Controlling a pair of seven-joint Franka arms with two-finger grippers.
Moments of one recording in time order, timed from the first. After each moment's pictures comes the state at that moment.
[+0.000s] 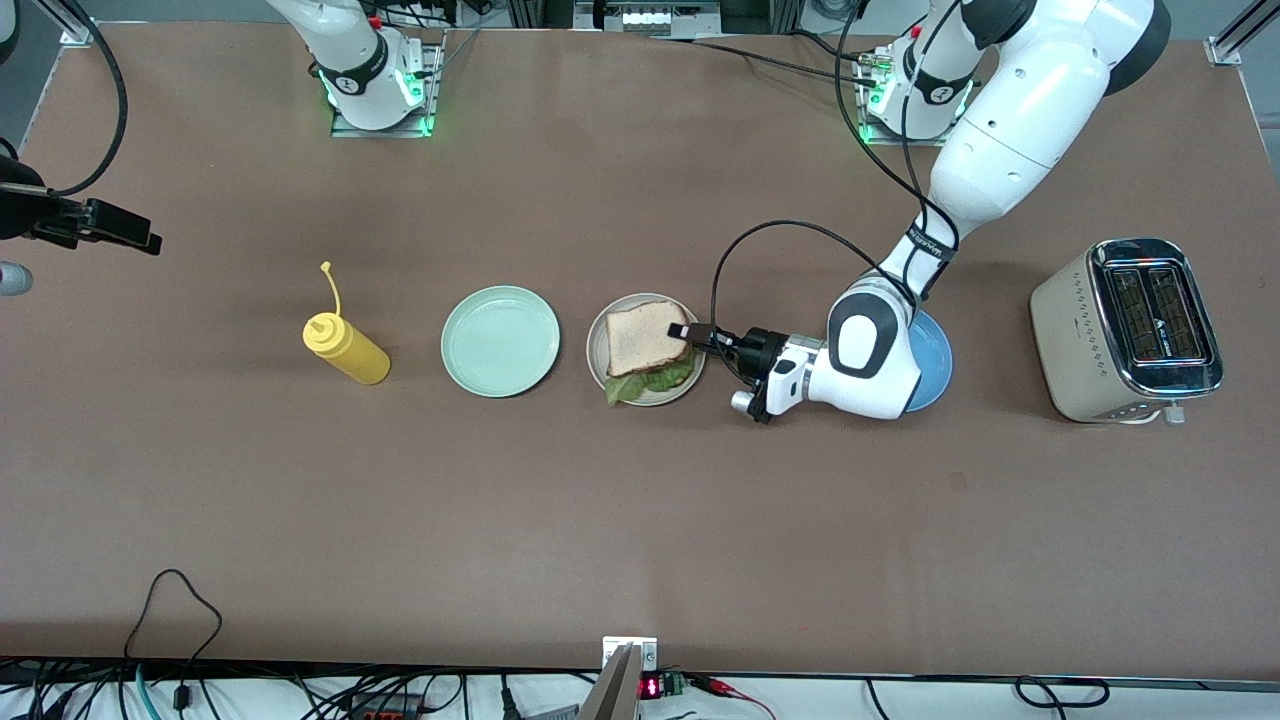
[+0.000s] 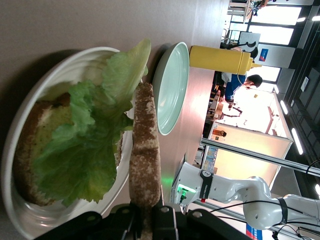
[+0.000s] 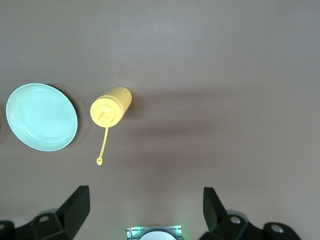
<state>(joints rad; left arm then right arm) -0.08 0.85 -0.36 -1.65 -1.14 1.98 0.60 -0.08 0.09 0.01 -1.54 0.00 1.47 0.00</state>
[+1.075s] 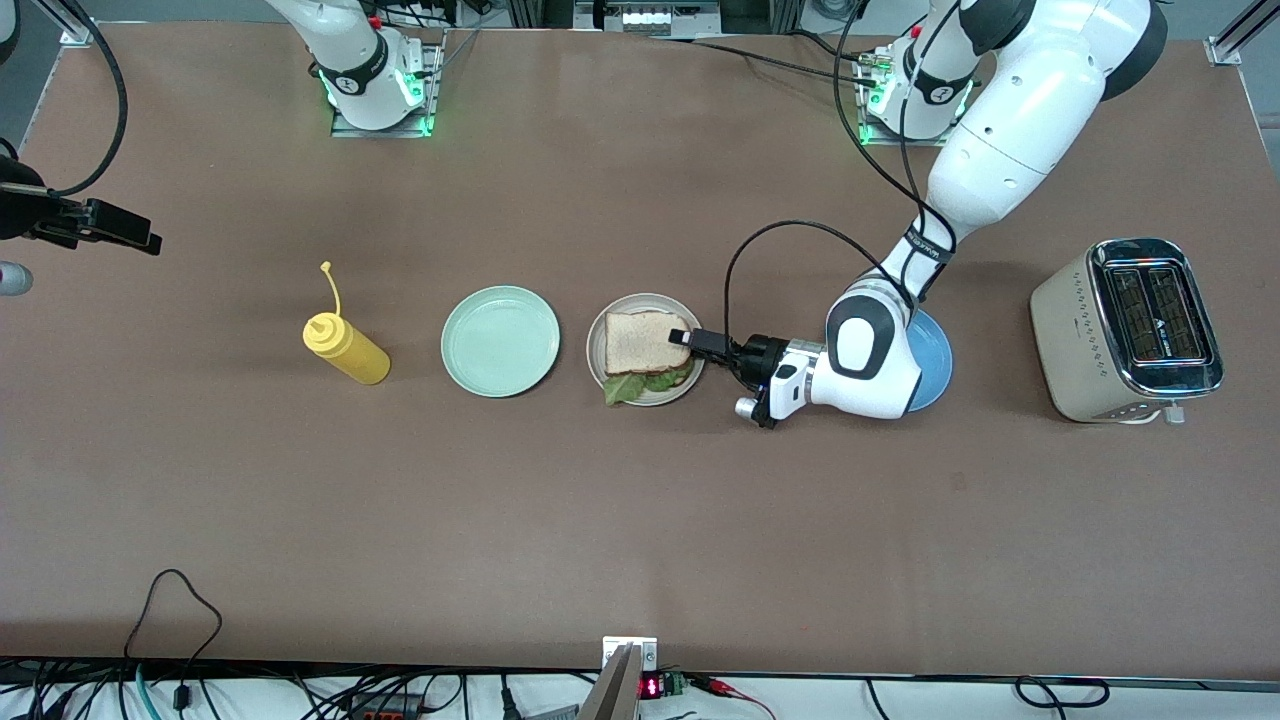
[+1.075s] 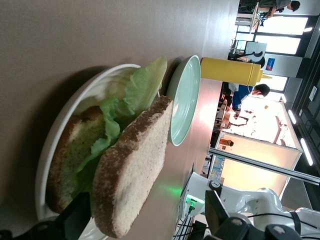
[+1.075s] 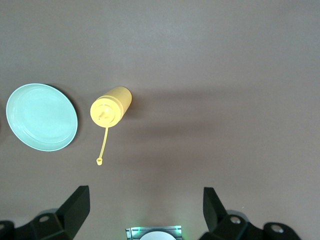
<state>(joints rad) -0.08 0.86 -0.36 -1.65 -1.14 2.04 0.60 -0.08 0.09 0.01 -1.54 0.00 1.47 0.00</state>
